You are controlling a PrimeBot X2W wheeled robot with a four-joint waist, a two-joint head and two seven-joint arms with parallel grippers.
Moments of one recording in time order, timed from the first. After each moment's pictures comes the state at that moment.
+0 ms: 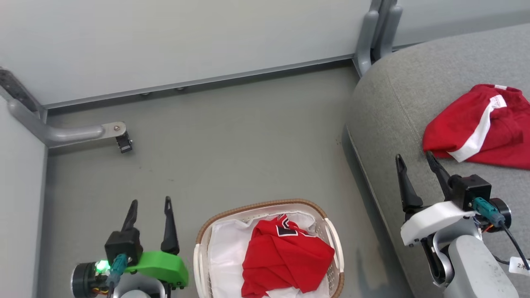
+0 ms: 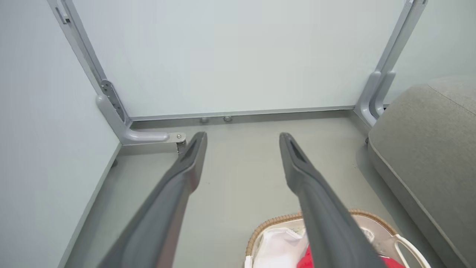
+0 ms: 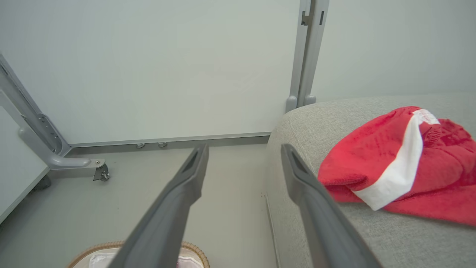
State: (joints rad) left arm -0.12 0.05 -0.16 0.39 -0.19 0.07 -0.26; right arm -0.28 -0.10 0.04 0.40 0.20 0.13 -0.26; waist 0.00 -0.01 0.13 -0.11
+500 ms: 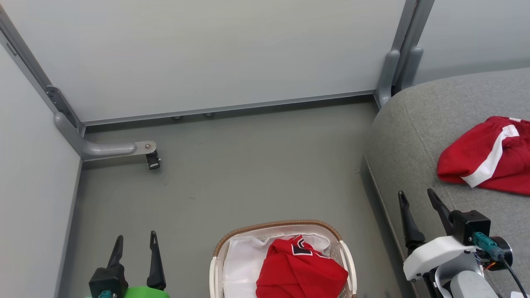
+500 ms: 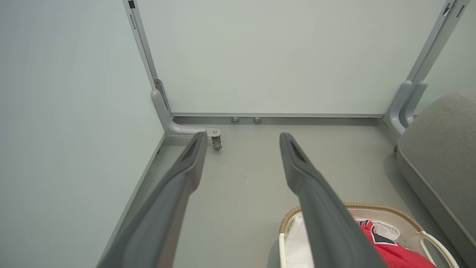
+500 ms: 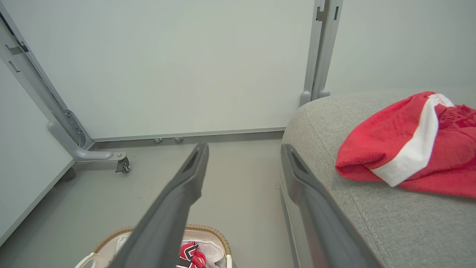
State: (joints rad) left arm 0.04 0.05 -0.05 0.31 -0.15 0.02 -0.26; right arm -0.13 -0.08 0.01 0.37 0.19 0.13 -0.26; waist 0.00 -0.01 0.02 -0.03
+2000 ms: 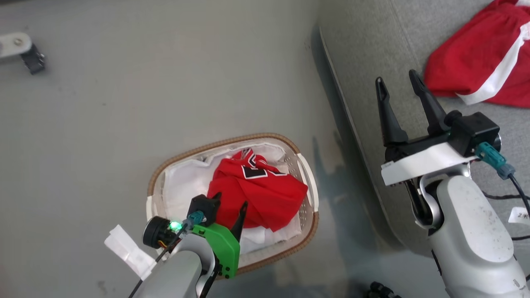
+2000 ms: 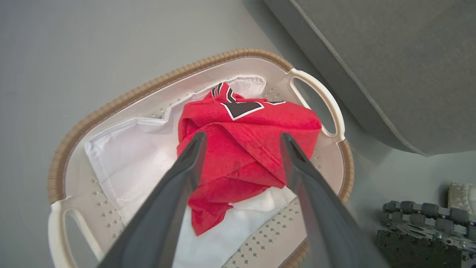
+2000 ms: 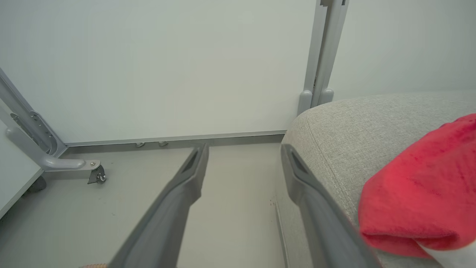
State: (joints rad) left arm -0.51 0.05 -0.72 0.95 -0.45 -0.10 -0.26; right arm -0.46 -0.10 0.14 0.21 0.27 0.13 -0.26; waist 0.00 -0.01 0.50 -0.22
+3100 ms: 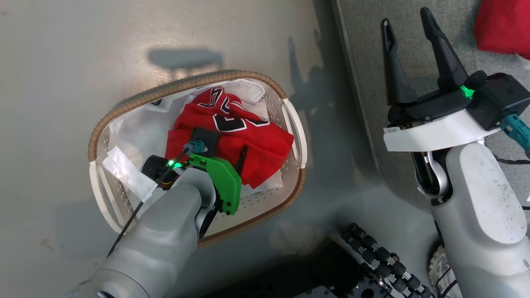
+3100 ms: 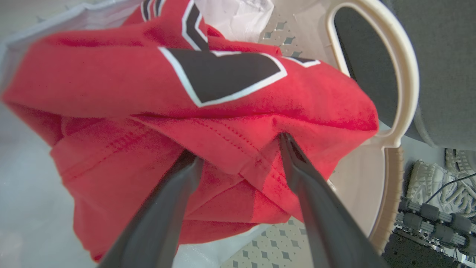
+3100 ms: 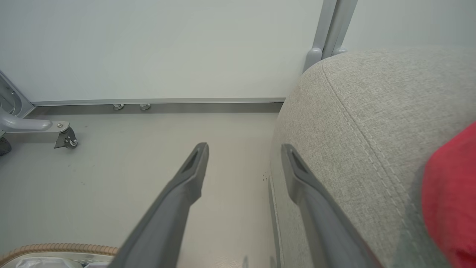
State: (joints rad) left arm -0.86 0.05 -1.07 1.09 -0.87 -0.08 -0.16; right arm -0.57 -0.10 0.16 0.06 0.26 0.13 -0.26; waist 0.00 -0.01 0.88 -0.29
